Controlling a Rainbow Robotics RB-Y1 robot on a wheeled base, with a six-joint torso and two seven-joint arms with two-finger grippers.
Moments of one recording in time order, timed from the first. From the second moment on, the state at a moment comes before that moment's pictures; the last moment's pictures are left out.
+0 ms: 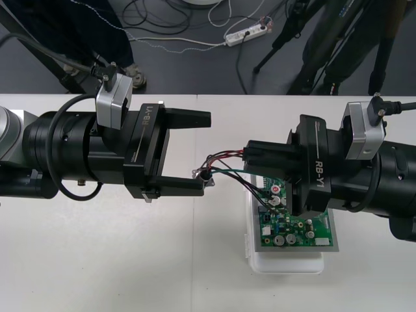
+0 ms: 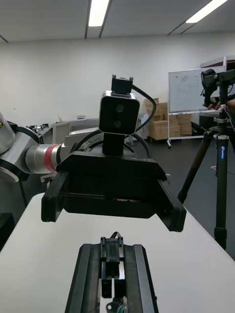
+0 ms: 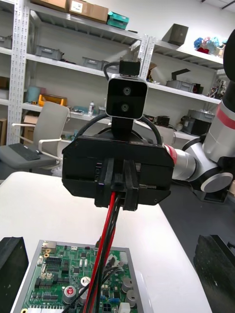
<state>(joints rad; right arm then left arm) -0.05 -0.50 0.03 -2.18 1.11 -1.10 -0.30 -0.34 0.73 -0.30 -1.97 -0.86 -1.05 0.27</state>
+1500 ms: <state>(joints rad) -0.05 -0.48 0.00 -2.25 1.22 -1.09 -0.29 -0.39 0.70 -0.33 -1.98 -0.92 -1.05 0.24</state>
